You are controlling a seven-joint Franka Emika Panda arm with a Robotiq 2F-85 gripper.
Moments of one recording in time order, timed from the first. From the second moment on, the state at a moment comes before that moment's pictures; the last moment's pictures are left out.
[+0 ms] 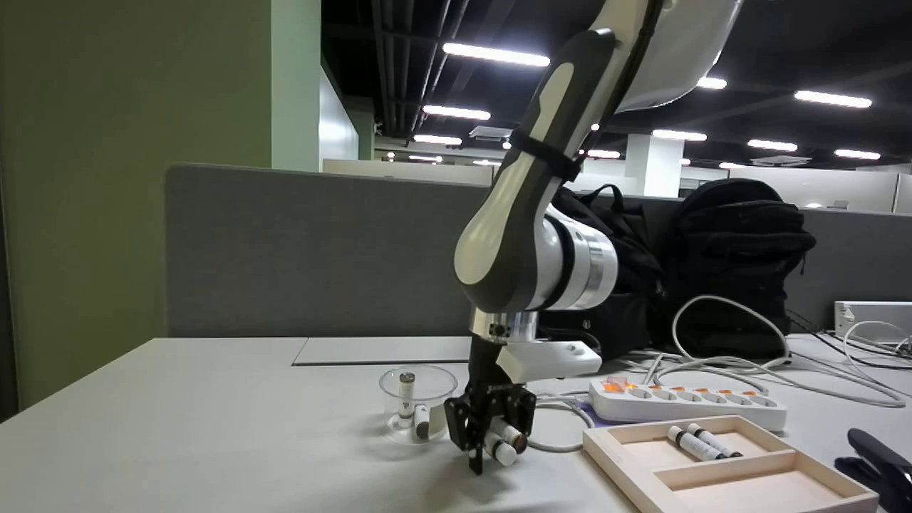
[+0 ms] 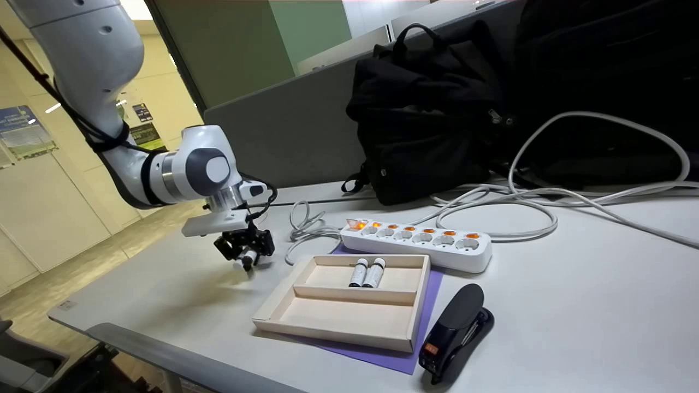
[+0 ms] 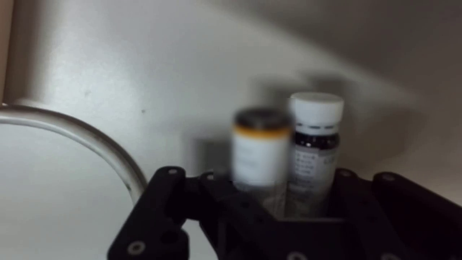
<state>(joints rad) 0.26 0.72 0.17 -2.12 0.02 2.83 -0.03</state>
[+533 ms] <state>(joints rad) 0.16 0.61 0.30 -2.11 0.09 2.76 -0.04</state>
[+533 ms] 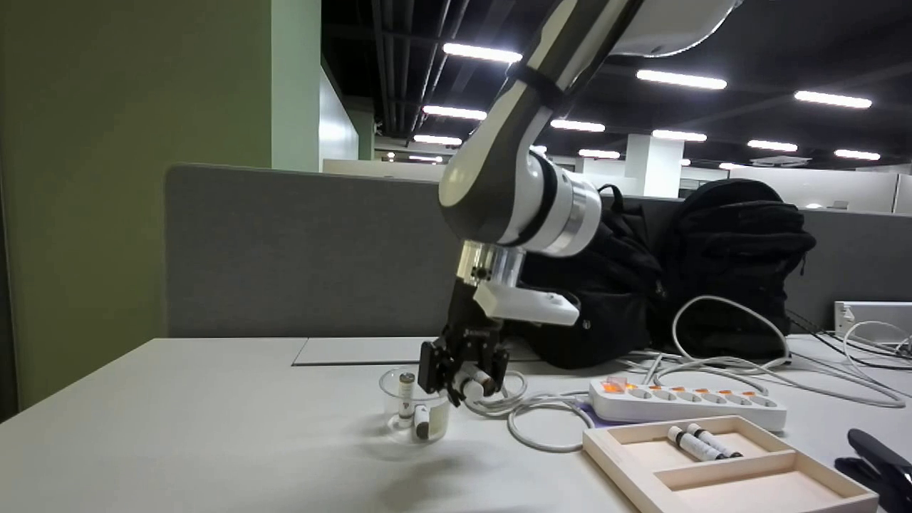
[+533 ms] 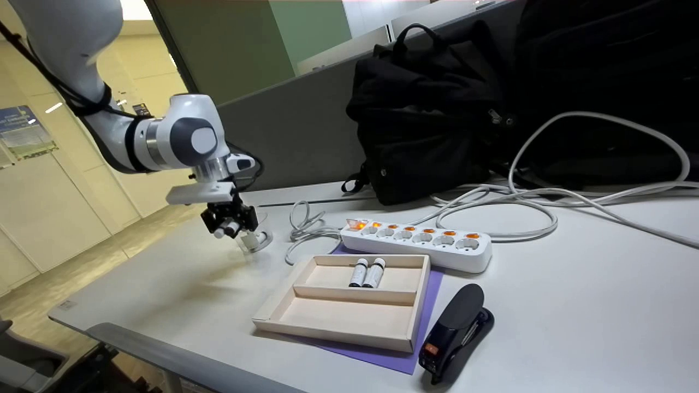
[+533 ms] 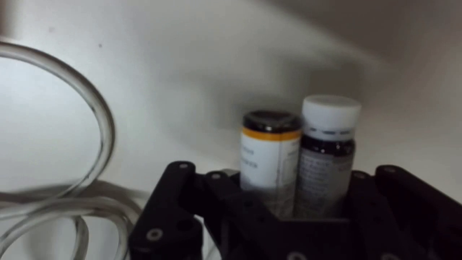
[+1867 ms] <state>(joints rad) 0.19 0.67 0.29 -1.98 0.06 2.97 -0.11</state>
